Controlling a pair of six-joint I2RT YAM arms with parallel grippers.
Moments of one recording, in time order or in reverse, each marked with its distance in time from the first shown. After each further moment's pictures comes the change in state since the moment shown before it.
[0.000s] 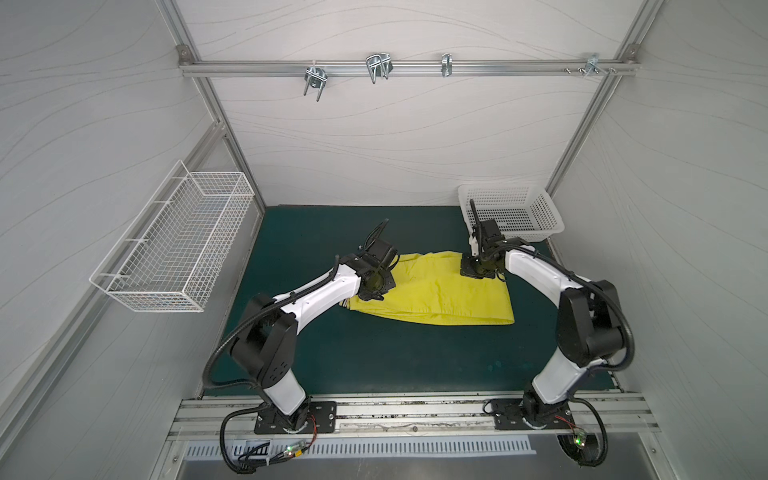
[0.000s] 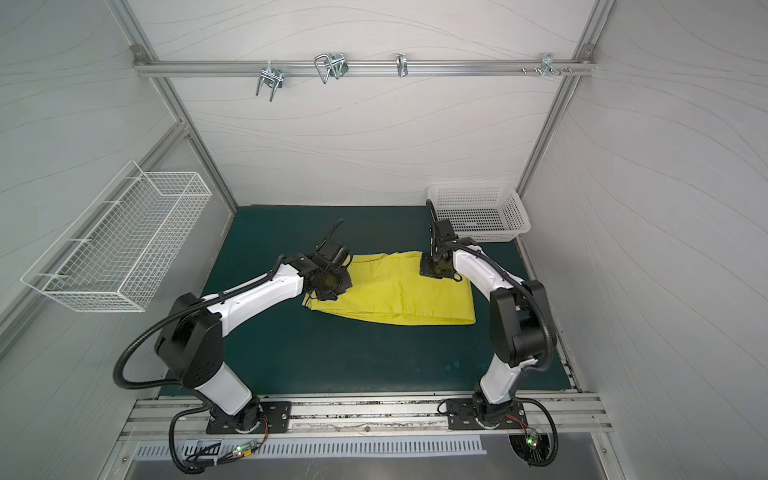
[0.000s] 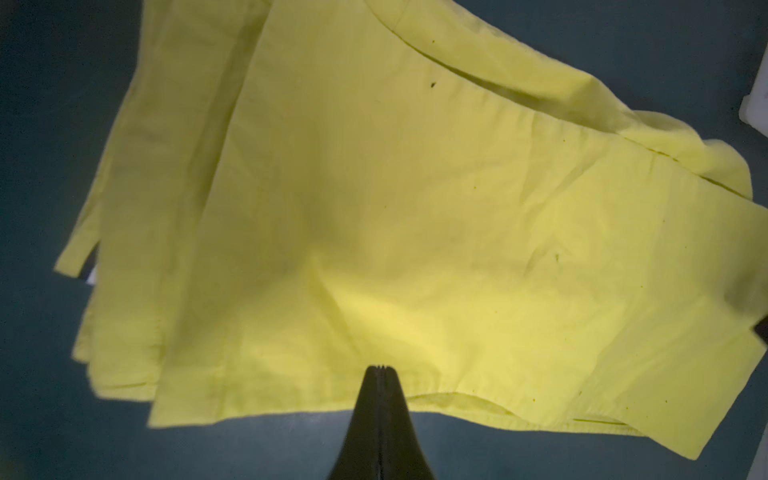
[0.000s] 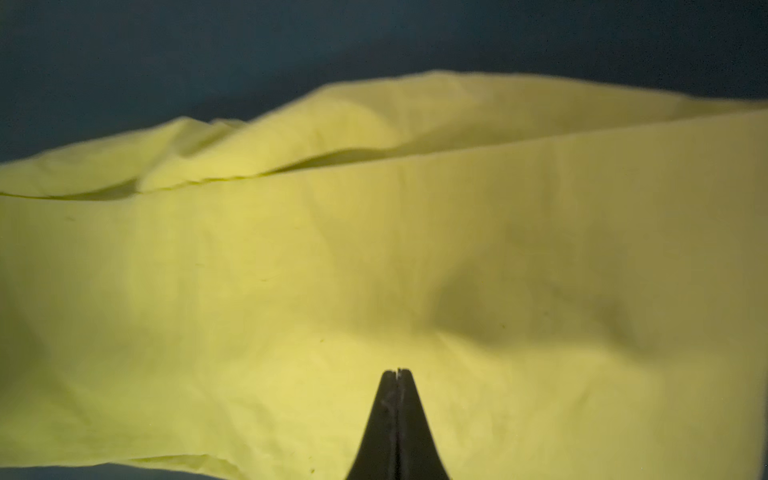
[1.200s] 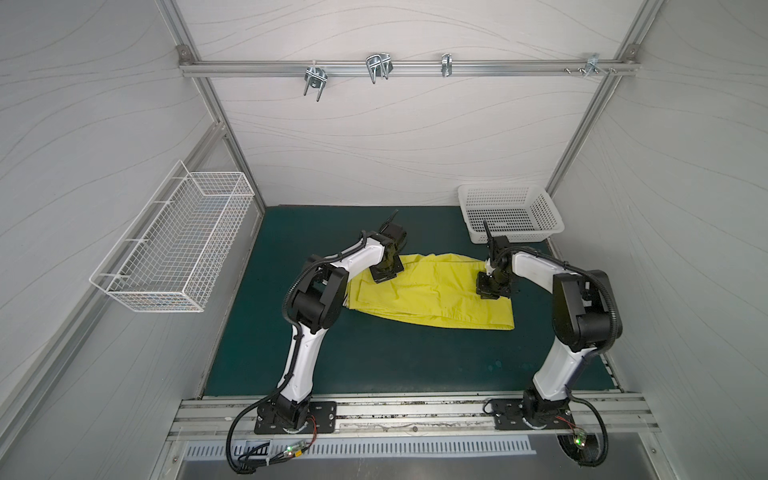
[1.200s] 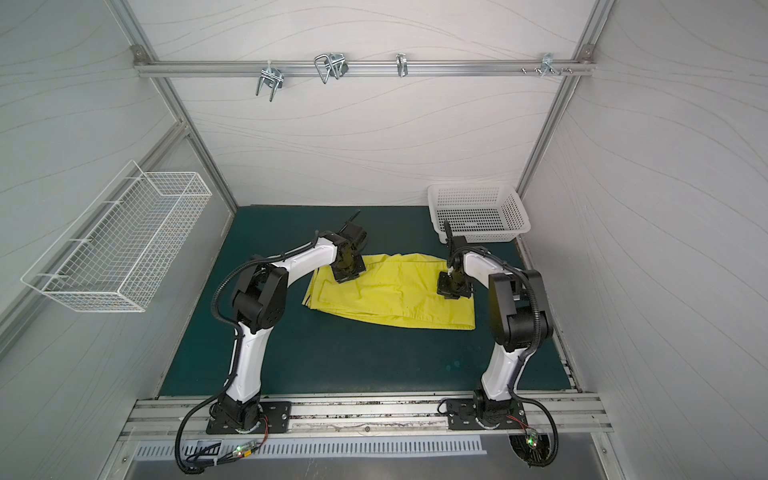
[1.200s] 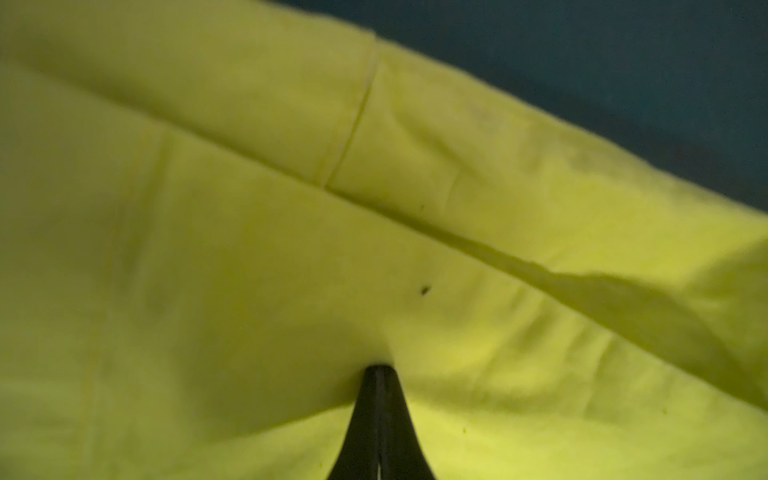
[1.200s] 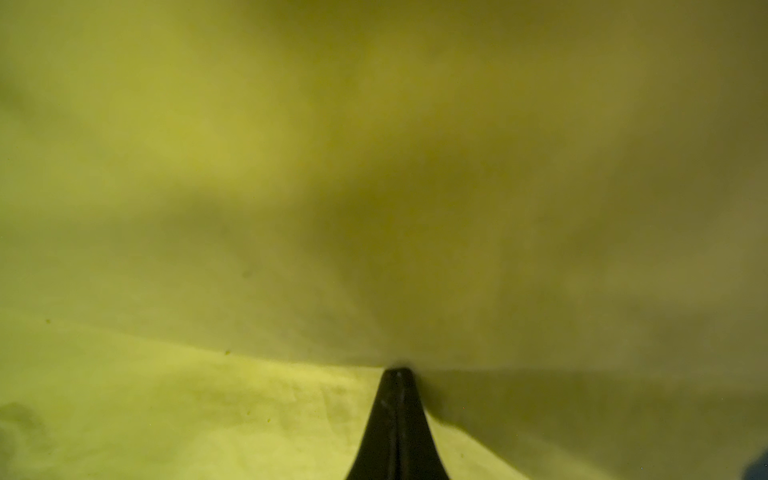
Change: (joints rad) left arm 0.106 0.533 0.520 -0.172 0.072 0.112; right arm -0.146 0.040 -0.105 -0.096 -0.012 -0.067
